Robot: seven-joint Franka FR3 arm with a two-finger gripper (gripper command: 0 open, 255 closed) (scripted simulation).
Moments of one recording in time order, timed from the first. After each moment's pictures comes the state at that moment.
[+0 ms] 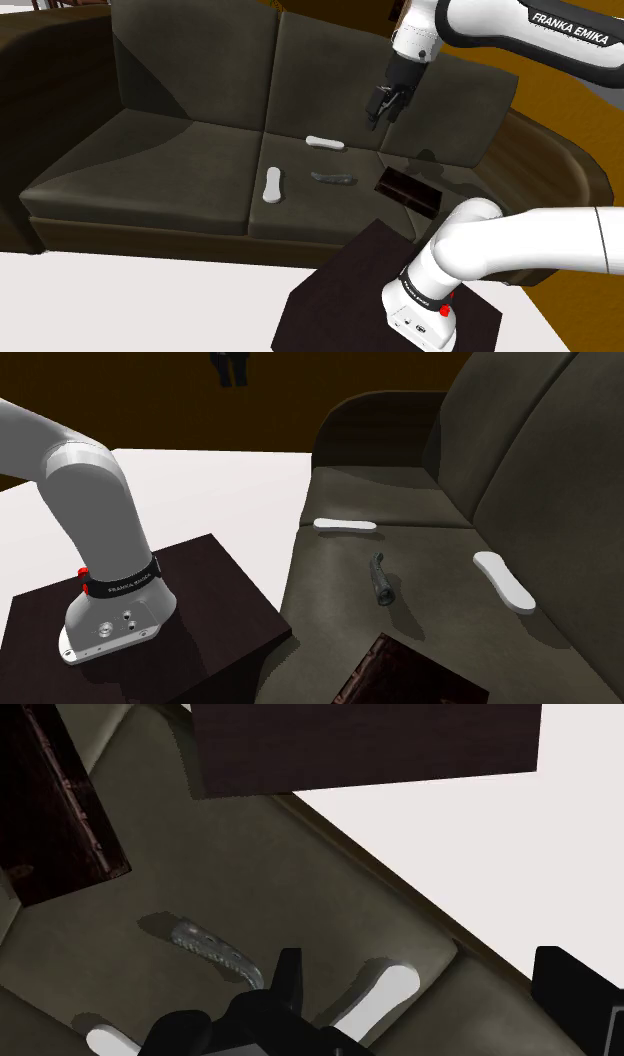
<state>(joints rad) 0.01 -0.83 0.06 -2.32 -0.03 1.53 0.10</state>
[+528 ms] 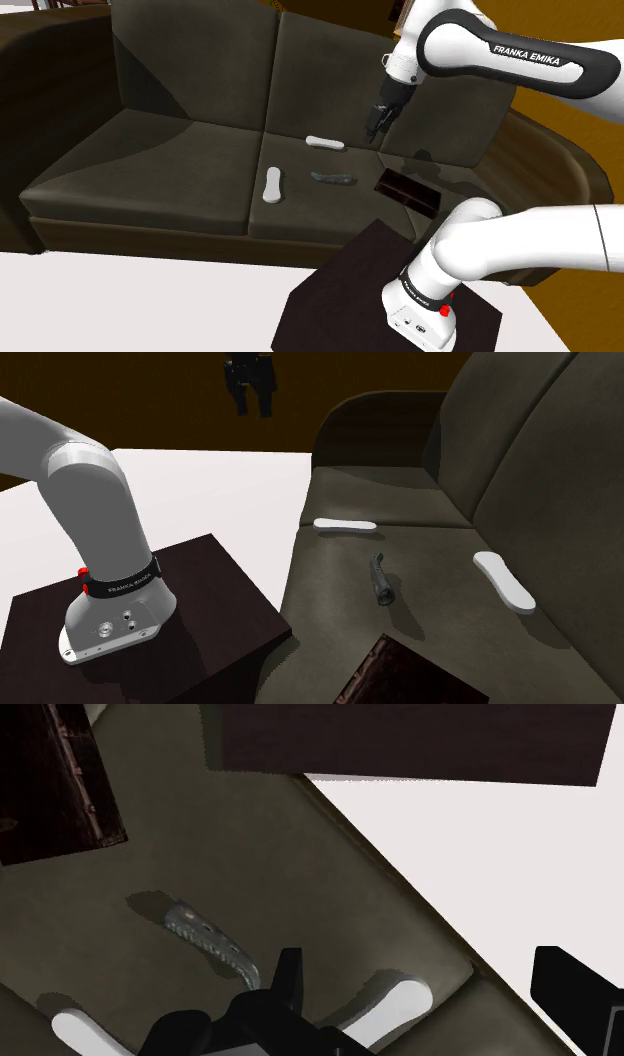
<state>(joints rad) 0.01 -0.81 -0.06 -2.45 -0.10 1.69 -0.09</state>
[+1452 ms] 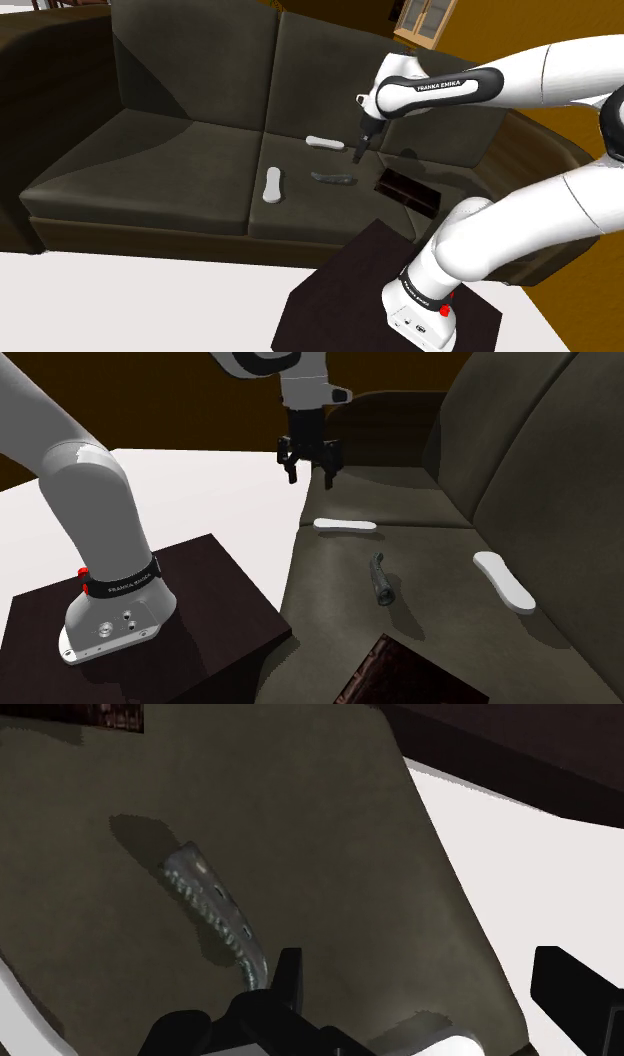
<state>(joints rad) 0.04 -0.47 -0.35 -2.55 -0.22 2.15 -0.55</state>
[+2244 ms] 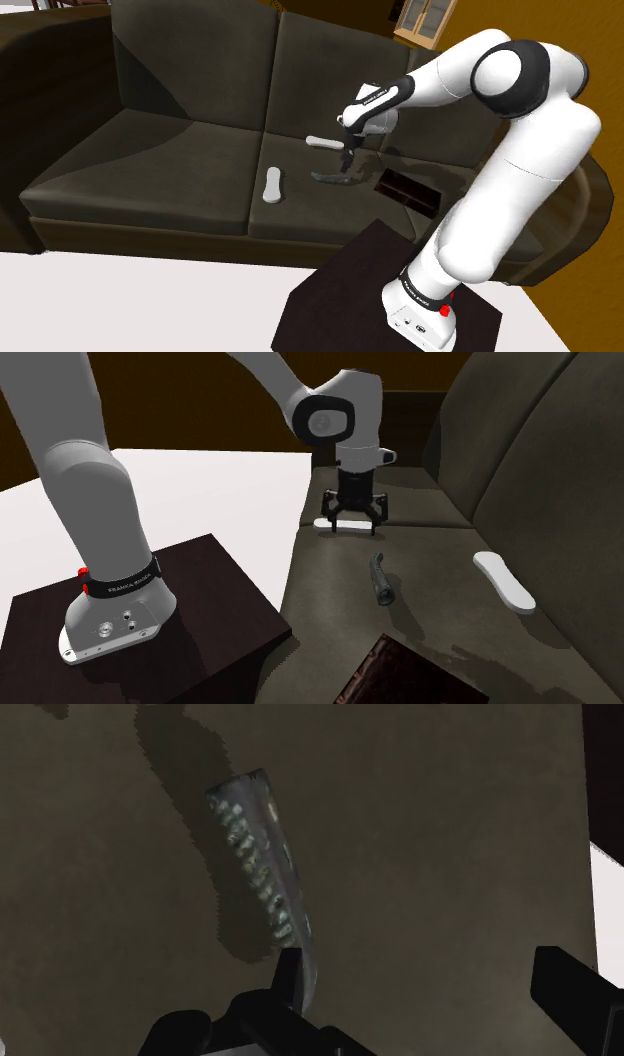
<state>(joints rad) 0.12 0.06 -0.53 -2.38 0.03 2.46 -1.09</state>
